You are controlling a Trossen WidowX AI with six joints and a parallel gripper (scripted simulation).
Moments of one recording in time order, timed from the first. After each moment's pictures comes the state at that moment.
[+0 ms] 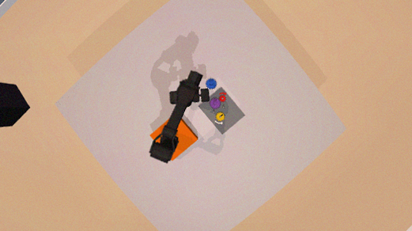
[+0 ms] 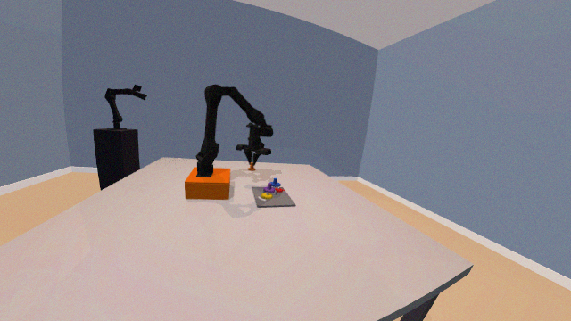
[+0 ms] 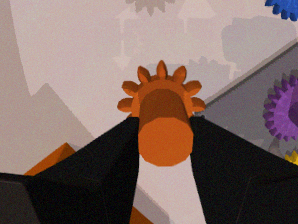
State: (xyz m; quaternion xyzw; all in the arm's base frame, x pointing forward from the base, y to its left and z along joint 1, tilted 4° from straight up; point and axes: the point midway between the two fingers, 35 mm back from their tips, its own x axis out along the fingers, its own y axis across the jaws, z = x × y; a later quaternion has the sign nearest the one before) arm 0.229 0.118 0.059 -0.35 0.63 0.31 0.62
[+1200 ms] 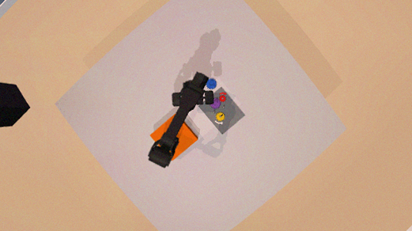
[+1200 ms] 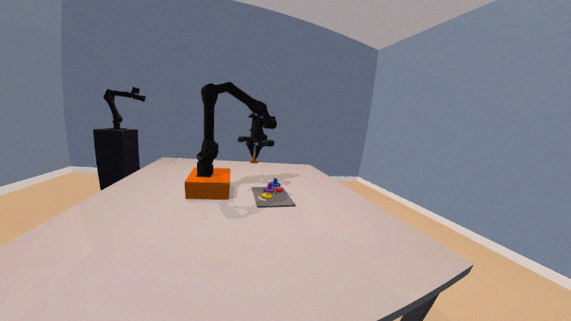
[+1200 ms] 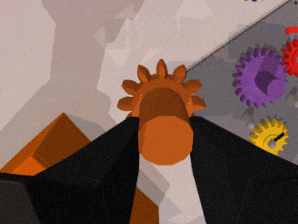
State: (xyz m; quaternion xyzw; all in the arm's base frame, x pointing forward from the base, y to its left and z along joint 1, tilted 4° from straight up) arm 0.236 0.099 0.107 -0.35 0.63 0.31 0.62
